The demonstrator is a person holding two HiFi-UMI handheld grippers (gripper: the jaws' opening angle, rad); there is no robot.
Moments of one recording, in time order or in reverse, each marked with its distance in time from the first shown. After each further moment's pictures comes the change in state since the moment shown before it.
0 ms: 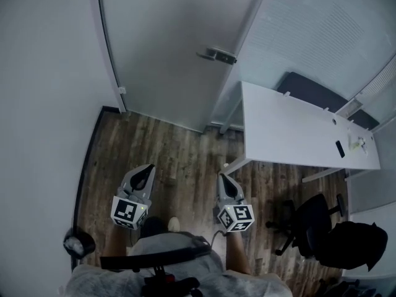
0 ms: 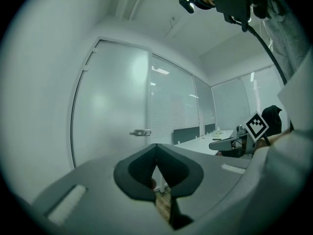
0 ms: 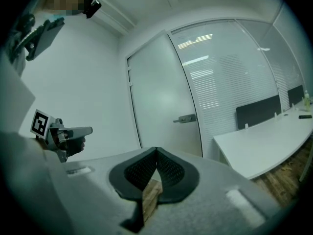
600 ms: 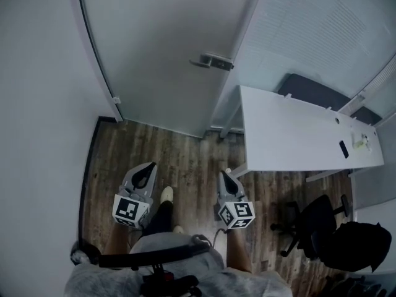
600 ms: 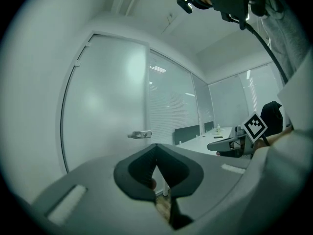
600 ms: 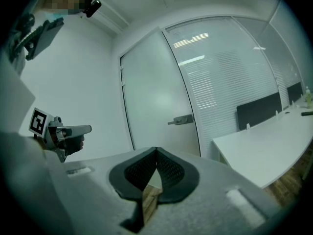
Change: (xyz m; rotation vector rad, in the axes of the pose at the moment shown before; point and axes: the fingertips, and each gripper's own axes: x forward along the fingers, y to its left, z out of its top) left arm 0.088 0.041 0.011 0.058 -0.003 -0.049; right arm 0.079 -0.040 0.017 0.024 -0.020 -0.043
